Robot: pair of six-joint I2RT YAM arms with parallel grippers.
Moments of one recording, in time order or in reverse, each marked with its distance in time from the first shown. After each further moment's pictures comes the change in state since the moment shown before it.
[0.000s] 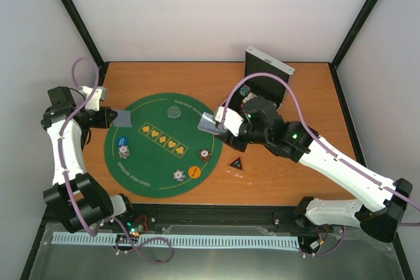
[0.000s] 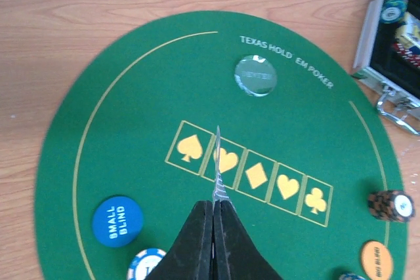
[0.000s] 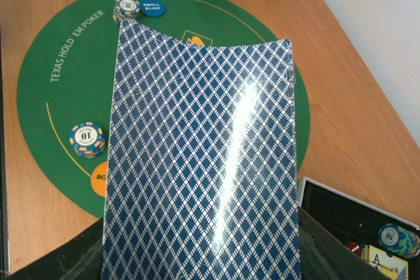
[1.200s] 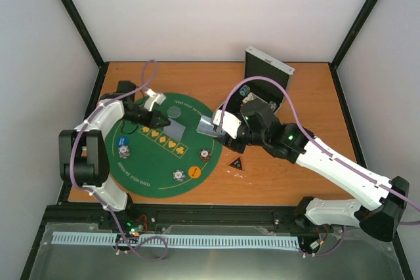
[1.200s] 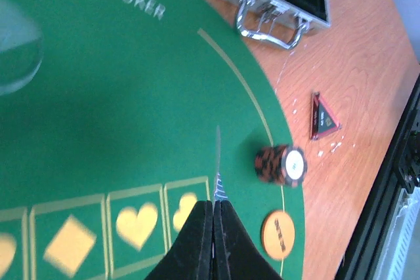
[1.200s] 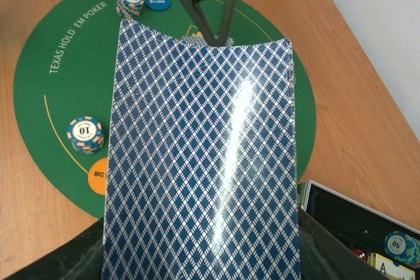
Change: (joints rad) left arm -0.459 0.346 -0.023 0.051 0.188 0.010; right arm 0.000 0.004 -0.057 0.051 -0.020 -0.034
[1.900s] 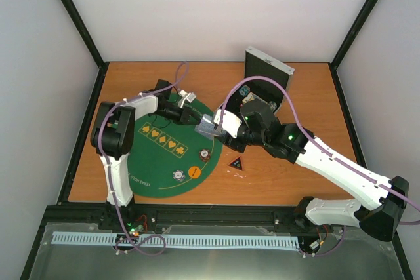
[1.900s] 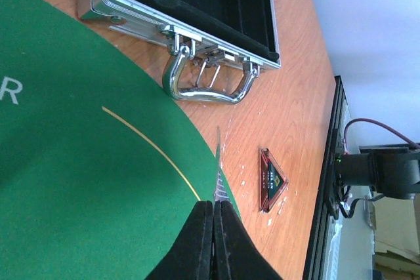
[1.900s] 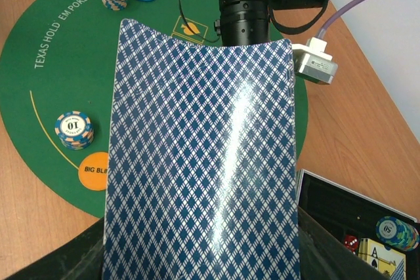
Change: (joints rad) left arm -0.262 0.409 0.191 0.314 0.220 -0.313; right arm 0.000 0.005 0.000 -0.010 0.045 0.016
